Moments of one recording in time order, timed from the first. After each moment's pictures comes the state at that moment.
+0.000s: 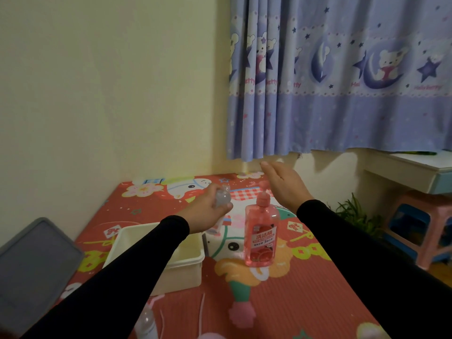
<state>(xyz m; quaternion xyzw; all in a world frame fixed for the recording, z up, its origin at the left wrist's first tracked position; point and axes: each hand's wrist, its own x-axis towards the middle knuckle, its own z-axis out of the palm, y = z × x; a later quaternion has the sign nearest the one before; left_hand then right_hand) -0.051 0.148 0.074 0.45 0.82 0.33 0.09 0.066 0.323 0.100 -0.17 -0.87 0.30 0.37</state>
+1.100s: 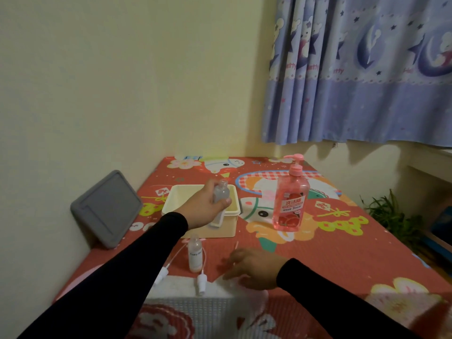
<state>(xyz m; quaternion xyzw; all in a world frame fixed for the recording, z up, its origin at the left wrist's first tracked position) -0.008 0.017 0.026 0.38 0.83 0.39 0.09 0.103 0.178 -0.076 0.24 -0.97 0.03 -0.03</state>
